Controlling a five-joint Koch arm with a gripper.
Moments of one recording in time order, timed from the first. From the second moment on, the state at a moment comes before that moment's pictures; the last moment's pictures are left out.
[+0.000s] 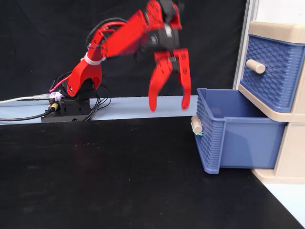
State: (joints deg) arm 47.6 51.2 12.9 112.4 134.6
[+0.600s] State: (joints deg) arm 34.9 44.6 13.0 90.4 137.5
